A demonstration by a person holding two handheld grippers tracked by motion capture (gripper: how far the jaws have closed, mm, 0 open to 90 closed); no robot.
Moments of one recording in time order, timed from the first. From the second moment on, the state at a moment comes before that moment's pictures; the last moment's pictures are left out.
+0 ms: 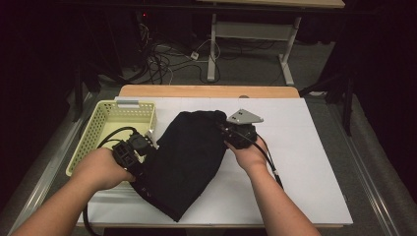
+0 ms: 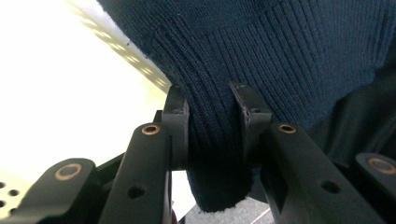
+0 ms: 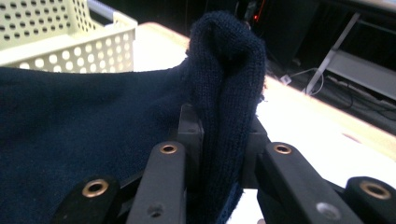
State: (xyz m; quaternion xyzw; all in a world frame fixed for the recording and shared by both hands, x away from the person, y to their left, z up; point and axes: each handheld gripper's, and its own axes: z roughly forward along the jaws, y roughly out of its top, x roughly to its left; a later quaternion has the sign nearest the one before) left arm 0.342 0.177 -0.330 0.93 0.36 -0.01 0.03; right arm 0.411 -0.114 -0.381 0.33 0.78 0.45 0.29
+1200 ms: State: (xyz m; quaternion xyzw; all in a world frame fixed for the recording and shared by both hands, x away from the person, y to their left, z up) left arm 0.339 0.271 -0.308 0.90 0.43 0.01 0.02; right arm 0.445 -0.012 -0.350 0.28 0.78 0.48 0.27
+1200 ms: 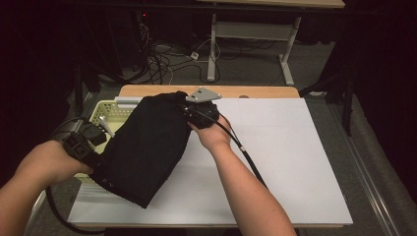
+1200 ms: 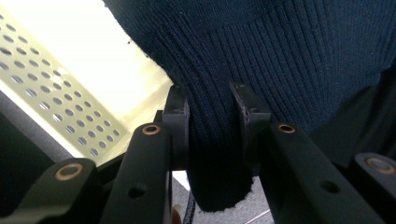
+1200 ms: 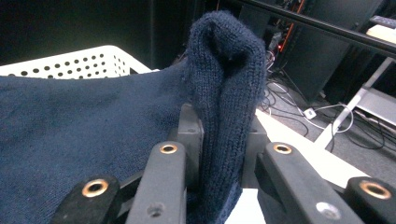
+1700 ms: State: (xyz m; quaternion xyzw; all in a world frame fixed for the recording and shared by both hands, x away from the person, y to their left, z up) left arm 0.343 0.288 -0.321 0.90 0.44 0.00 0.01; right arm 0.462 0.013 -0.366 0.29 0.79 0.47 0.26
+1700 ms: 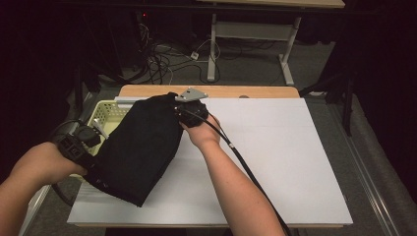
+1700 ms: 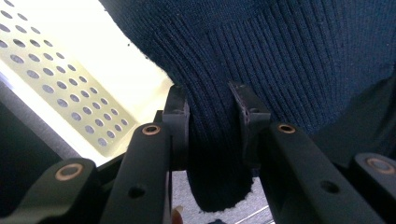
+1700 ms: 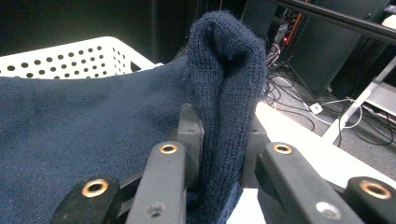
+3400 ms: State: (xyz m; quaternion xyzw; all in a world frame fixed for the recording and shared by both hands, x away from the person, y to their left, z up) left arm 0.335 0.364 -0.319 0.85 0.53 0.02 0.03; right arm 0.518 0.133 -0.368 0.25 0.82 0.46 0.23
